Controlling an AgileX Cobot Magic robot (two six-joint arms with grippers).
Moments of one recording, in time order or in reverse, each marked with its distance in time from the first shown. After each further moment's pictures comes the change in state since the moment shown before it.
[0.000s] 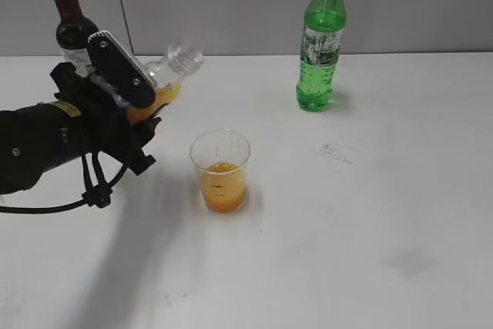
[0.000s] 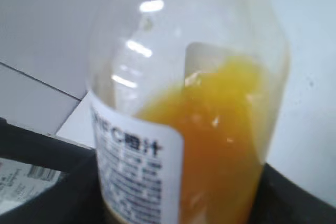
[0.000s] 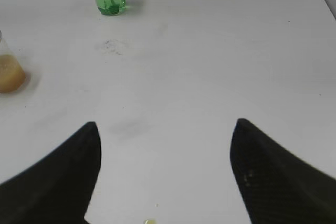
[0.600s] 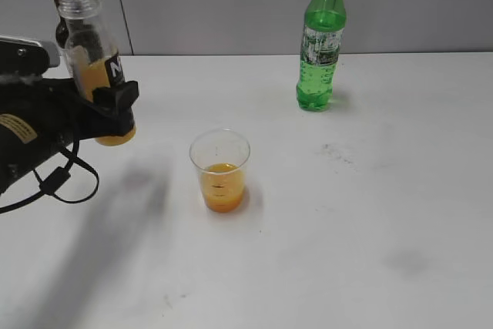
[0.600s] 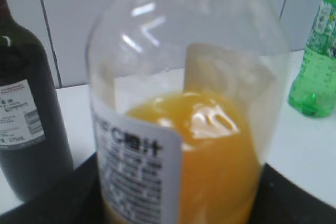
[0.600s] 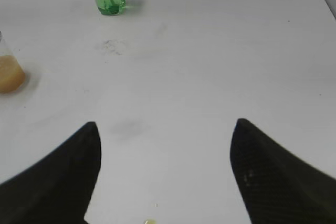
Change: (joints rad) left arm 0.155 0.017 0.167 0.466 -0.418 -1.087; right arm 0.000 0.000 0.000 0.000 0.000 0.001
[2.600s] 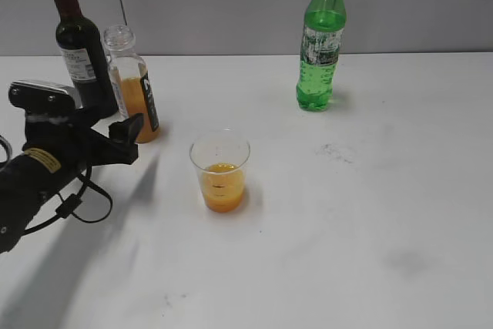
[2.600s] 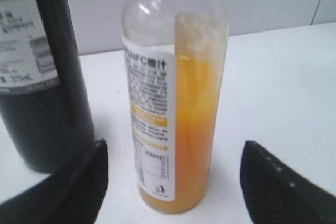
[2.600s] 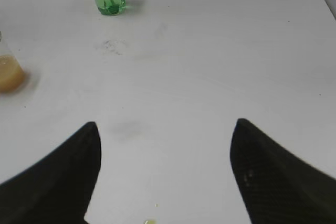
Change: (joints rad) left arm 0.088 0.366 -0.074 0.048 -0.279 0.016; right arm 0.000 0.000 0.000 0.000 0.000 -0.001
